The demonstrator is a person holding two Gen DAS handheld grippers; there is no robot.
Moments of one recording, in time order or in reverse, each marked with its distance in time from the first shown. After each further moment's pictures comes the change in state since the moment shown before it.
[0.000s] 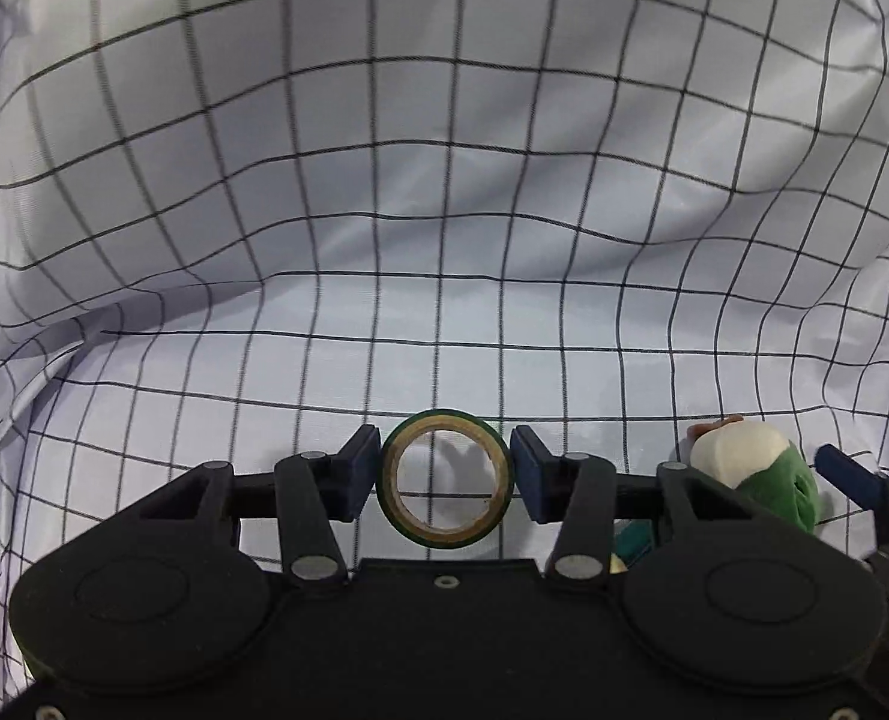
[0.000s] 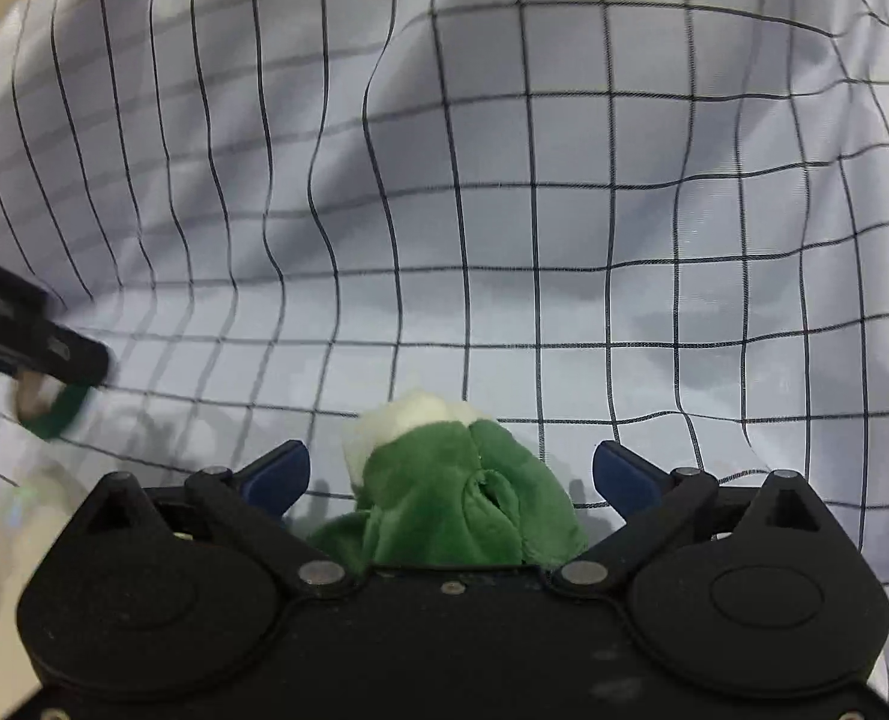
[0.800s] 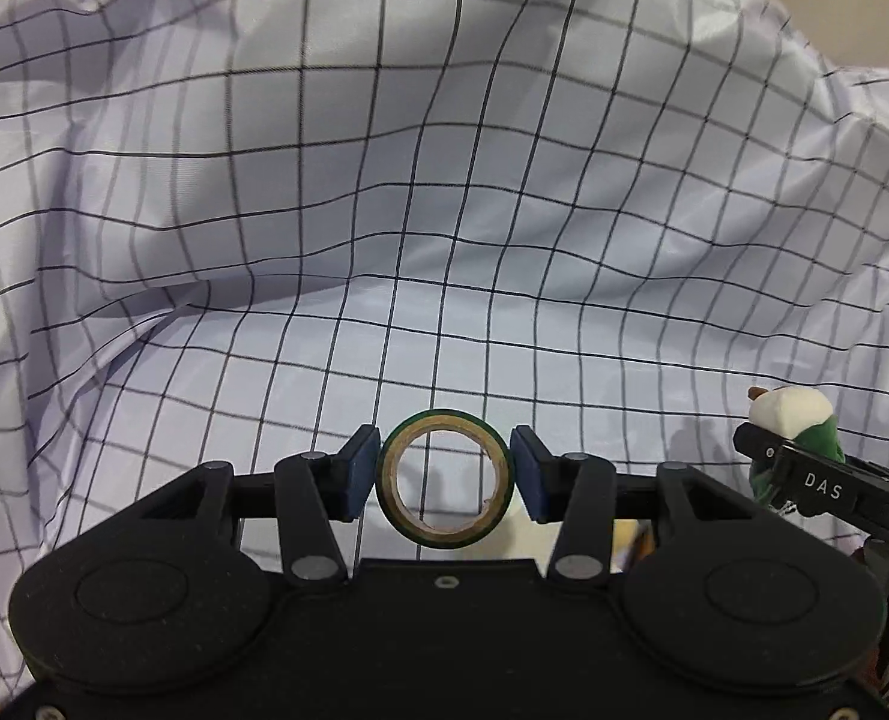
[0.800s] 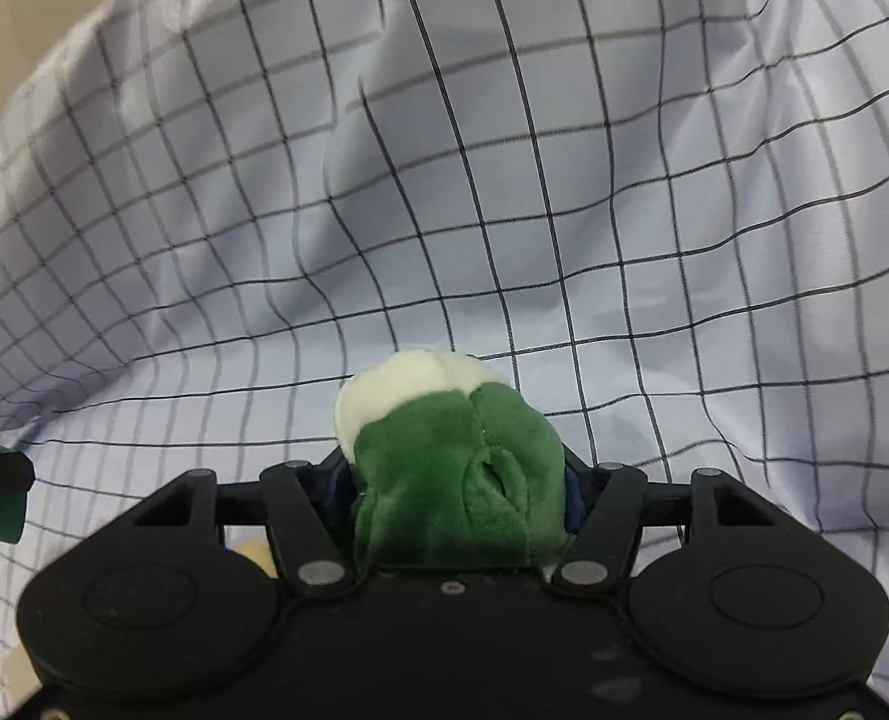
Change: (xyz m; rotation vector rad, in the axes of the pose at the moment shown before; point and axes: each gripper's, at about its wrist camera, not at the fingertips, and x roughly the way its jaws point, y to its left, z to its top) left arm -0.065 0.031 -0.027 -0.083 -0.094 -0.063; right arm -0.052 -0.029 0.033 0.181 0.045 0.072
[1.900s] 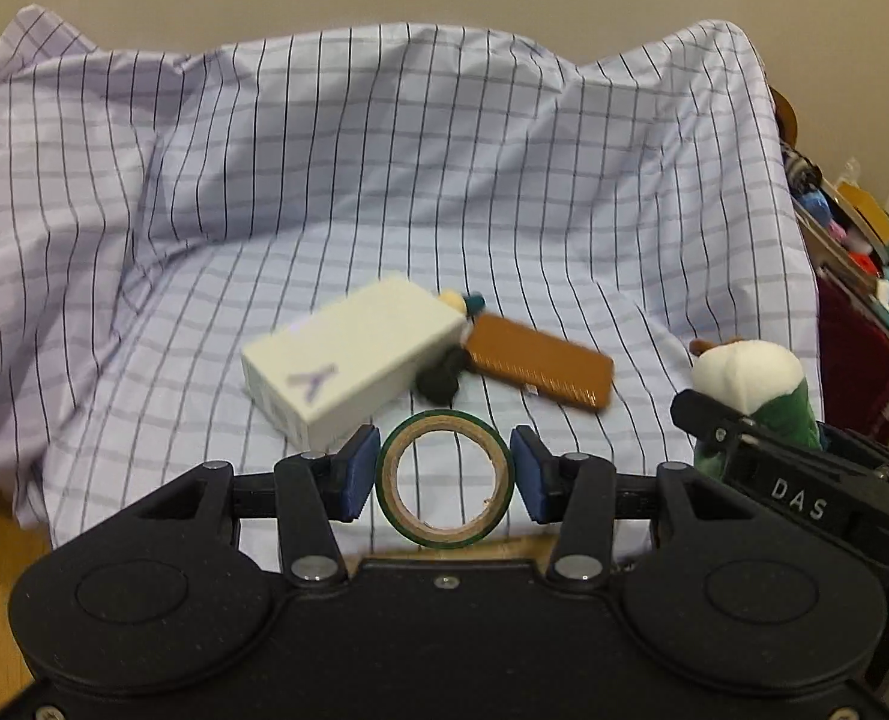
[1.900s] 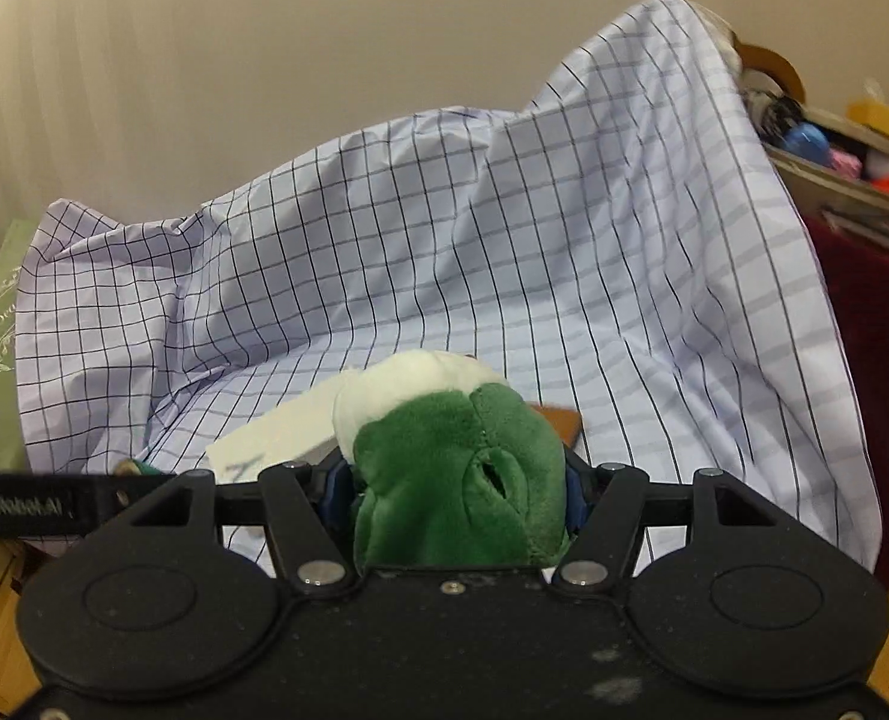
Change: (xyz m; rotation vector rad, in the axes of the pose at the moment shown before) left arm -0.188 -0.045 -0.216 0.110 -0.188 -0.086; right arm -0.279 -0.002 -0.214 -0.035 -0.287 0.101
